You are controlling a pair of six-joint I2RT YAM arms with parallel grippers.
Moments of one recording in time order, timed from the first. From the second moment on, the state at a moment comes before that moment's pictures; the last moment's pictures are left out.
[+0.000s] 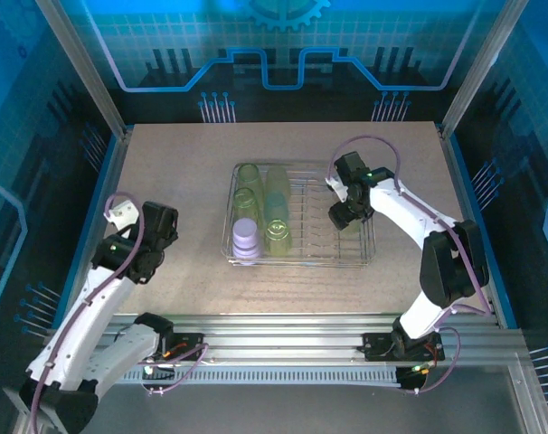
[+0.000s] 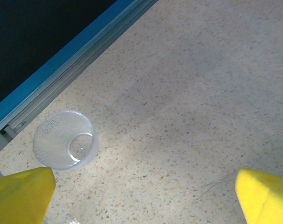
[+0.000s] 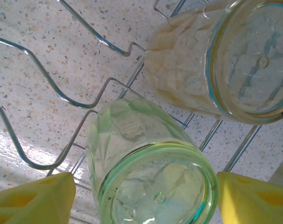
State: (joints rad) left arm -0.27 0.87 0.92 -1.13 -0.65 -0.88; right arm 0.37 1.65 1.27 -0.89 0.17 -0.19
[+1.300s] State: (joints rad) left arm 0.19 1.42 0.94 -1.13 -0.57 -1.00; right arm 0.23 1.16 1.22 -0.94 -0.12 -0.04
